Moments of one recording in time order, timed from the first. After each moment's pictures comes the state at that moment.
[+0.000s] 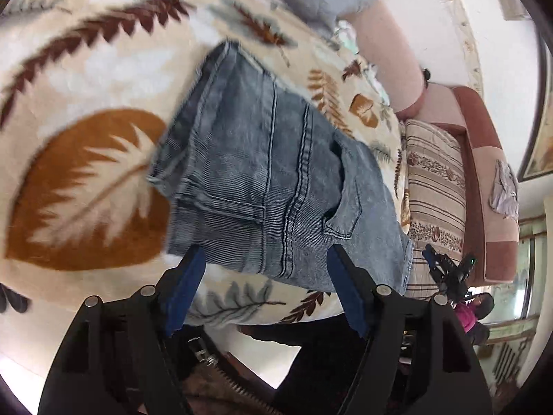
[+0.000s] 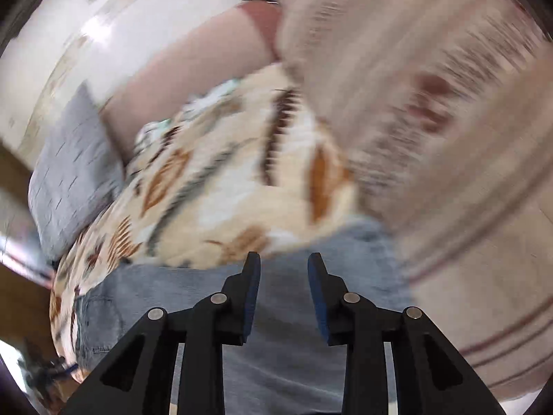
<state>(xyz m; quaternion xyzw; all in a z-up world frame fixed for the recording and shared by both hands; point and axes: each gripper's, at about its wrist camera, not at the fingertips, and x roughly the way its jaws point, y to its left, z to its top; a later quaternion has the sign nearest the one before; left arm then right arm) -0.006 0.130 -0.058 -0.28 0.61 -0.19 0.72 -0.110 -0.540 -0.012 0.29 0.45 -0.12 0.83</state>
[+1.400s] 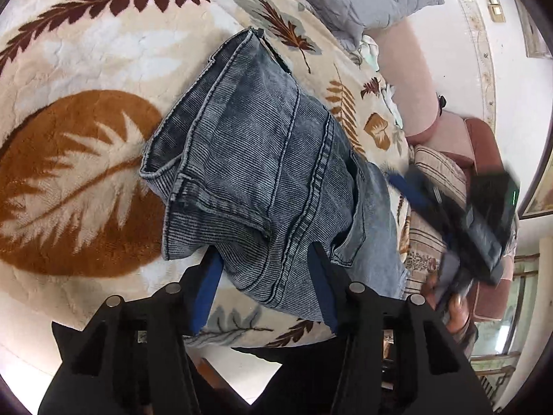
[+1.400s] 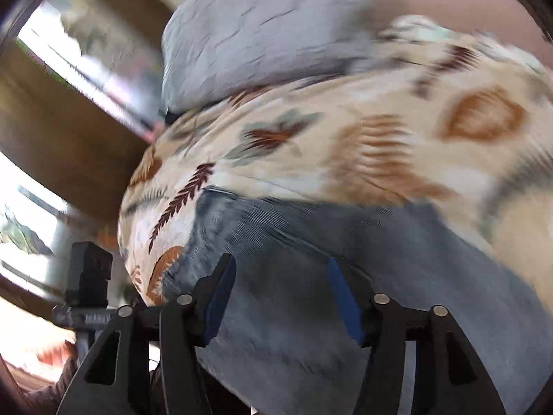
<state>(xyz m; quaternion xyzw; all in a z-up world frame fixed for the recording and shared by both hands) 0.006 0.127 -0.077 -0.34 0.60 -0.16 0.71 0.092 -0.144 -0.009 0.12 0.54 0.28 0.79</state>
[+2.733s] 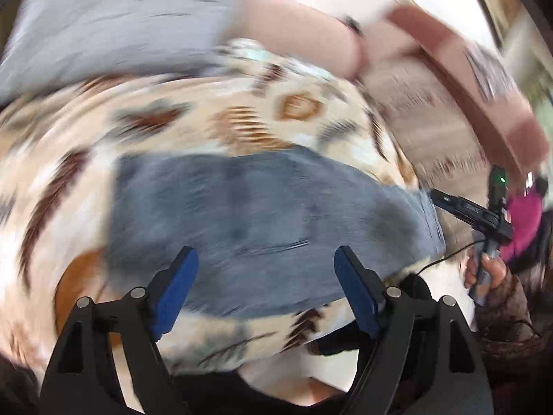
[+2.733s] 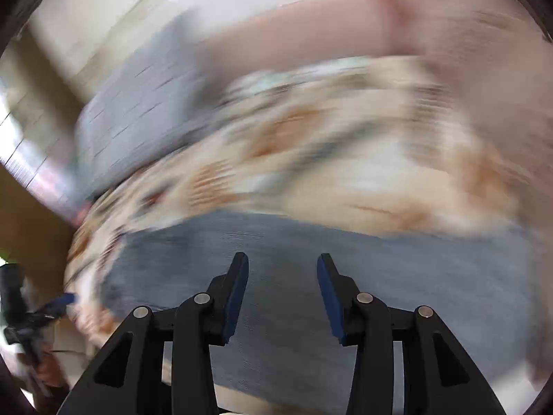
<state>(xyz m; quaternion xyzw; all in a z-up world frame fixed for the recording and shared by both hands) 0.001 0.011 0.041 -0.02 0.51 -0.28 0.81 -0.115 -0.428 0.004 0.24 0.44 -0.06 0.86</state>
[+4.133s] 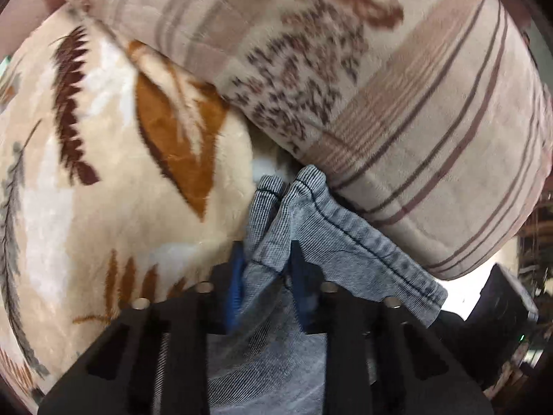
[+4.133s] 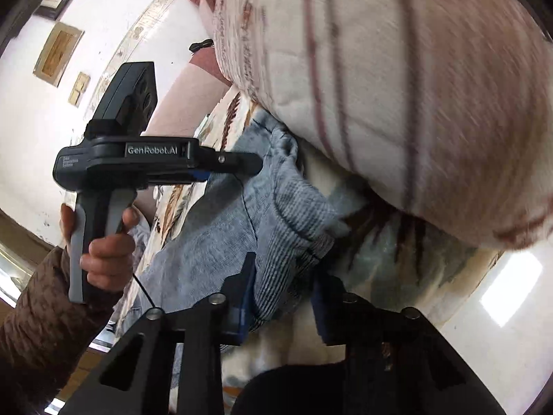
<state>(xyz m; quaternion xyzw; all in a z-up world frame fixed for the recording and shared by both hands) -0.004 -0.477 -0.056 0.28 0.58 -0.49 0.59 -0.238 -0.508 -0.107 0.46 0.30 -0.11 0.83</state>
